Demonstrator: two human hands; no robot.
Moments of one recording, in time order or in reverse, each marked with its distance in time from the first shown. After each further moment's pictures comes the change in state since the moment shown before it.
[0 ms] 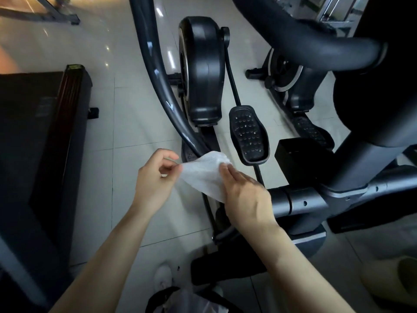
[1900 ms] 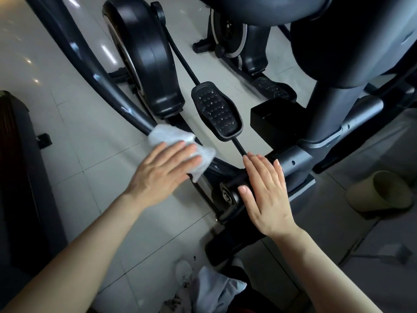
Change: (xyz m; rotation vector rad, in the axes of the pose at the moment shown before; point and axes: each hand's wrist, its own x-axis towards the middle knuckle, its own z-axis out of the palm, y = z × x) left_hand 0.078 -0.055 0.022 0.841 -0.210 1.445; right_hand -0.060 0.025 0.024 0.199 0.285 0.226
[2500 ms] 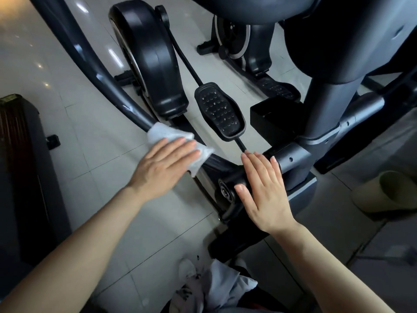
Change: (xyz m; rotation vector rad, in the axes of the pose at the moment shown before) left_hand 0.007 0.001 -0.004 -0.021 0.036 -0.009; right_hand -0.002 0.005 0.000 -0.036 -0.010 -0.050
